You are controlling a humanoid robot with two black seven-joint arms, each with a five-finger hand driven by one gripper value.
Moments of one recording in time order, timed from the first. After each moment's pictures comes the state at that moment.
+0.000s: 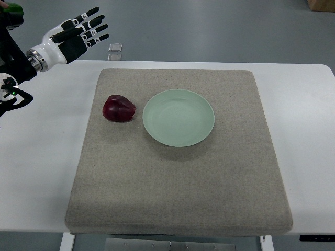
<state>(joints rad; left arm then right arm) -0.91 0.57 -0.60 -0.85 -0.14 -0.38 -0.01 -0.02 0.00 -0.02 0.12 0.01 0.08 -0.04</state>
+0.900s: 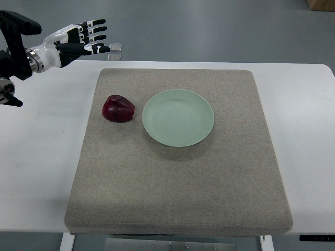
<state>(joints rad) -0.90 0.61 -0.68 -0.86 0.58 -0.39 -0.12 -0.02 0.00 -0.02 0.12 0.01 0.08 -0.04</state>
